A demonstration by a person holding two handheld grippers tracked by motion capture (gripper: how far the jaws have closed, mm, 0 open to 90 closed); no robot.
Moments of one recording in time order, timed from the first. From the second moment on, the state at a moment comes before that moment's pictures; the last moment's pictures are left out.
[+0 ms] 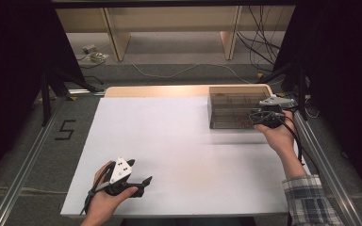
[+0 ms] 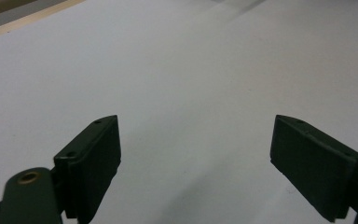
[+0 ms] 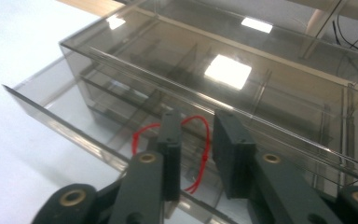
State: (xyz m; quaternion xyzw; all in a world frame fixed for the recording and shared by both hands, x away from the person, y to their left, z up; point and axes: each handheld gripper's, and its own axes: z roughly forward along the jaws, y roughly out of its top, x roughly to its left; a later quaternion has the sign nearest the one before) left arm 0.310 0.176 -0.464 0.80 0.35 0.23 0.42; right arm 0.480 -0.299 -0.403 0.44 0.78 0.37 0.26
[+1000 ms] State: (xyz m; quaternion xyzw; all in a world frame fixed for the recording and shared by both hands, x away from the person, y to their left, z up) left arm 0.310 0.174 -0.466 0.80 0.35 0.22 0.42; right arm 0.427 -0.297 -0.396 0.42 0.77 0.42 0.23
